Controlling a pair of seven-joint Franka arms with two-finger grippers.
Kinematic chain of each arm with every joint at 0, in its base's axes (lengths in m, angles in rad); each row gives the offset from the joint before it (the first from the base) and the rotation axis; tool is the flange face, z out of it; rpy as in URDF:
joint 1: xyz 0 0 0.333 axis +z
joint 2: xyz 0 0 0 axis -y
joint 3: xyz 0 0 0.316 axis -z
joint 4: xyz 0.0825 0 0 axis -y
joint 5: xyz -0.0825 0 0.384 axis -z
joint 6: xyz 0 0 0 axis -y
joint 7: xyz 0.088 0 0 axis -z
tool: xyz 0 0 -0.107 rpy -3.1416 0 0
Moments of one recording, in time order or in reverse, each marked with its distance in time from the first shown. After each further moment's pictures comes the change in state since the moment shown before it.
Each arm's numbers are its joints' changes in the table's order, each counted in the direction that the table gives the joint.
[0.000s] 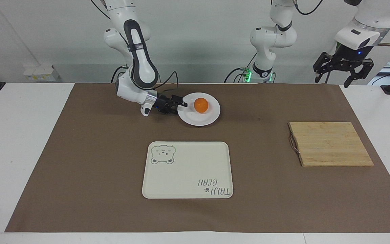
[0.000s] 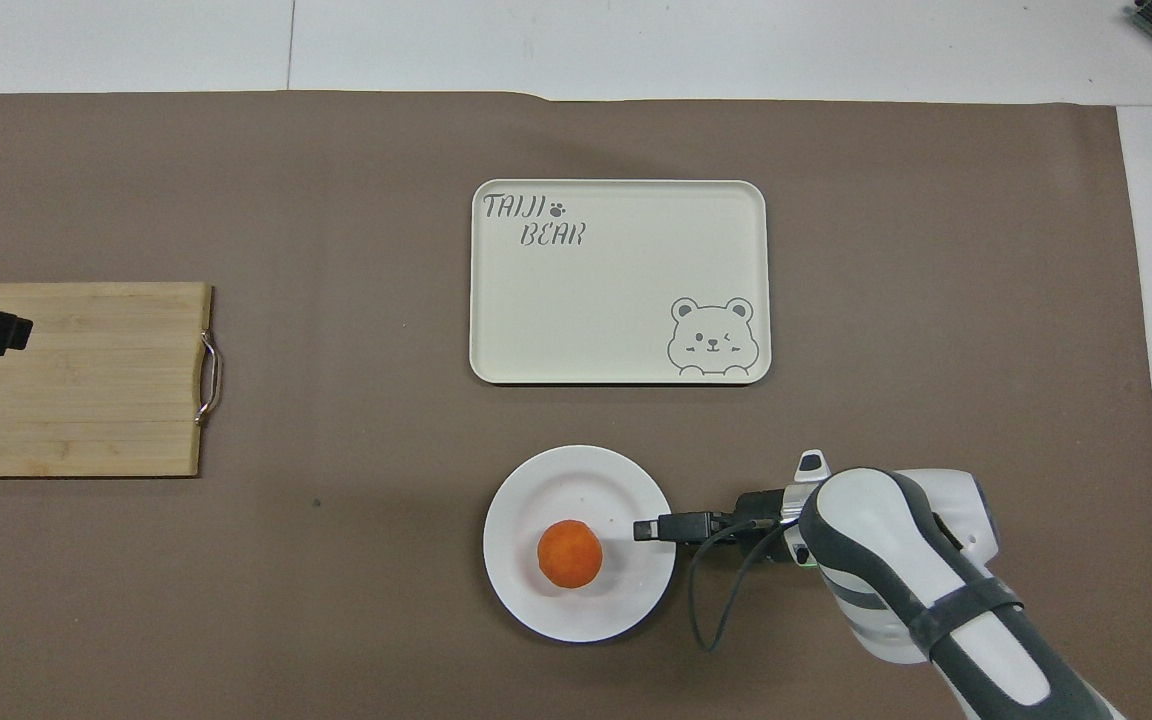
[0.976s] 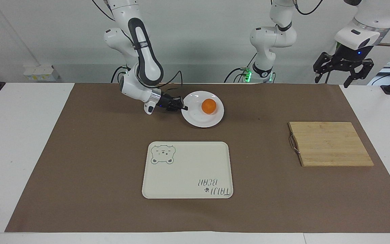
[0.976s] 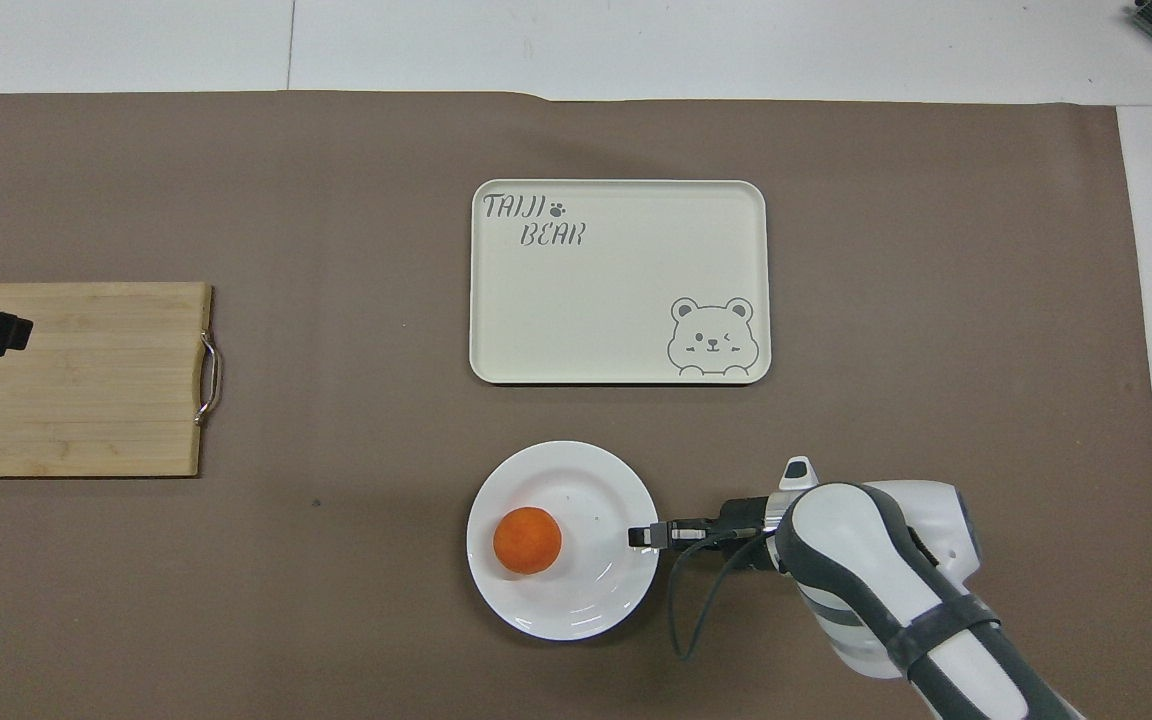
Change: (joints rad) left arm 0.000 0.000 0.000 0.000 0.000 -0.001 0.000; right arm 0.059 0.010 0.001 -0.002 -0.035 0.064 -0.014
